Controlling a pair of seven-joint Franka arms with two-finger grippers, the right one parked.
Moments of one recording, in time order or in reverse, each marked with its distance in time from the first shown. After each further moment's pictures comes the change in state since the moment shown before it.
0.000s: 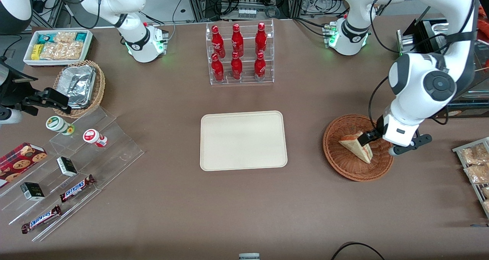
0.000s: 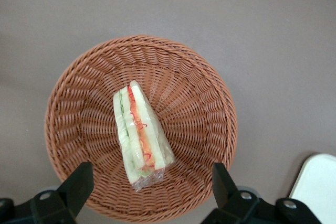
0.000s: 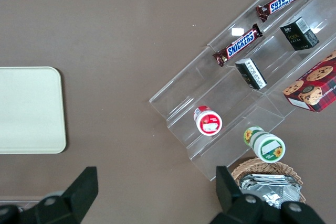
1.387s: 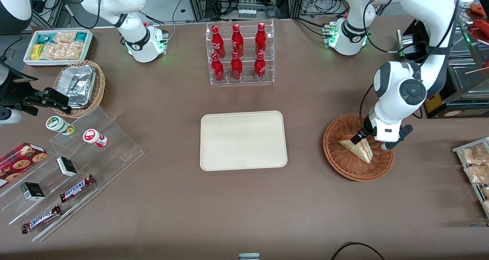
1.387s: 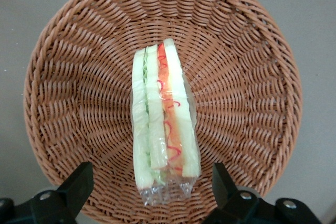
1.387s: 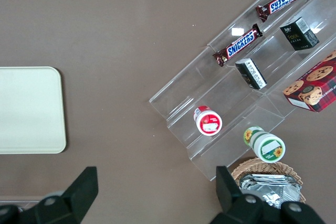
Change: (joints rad) arm 0.000 0.049 0.001 -0.175 0.000 0.168 -0.230
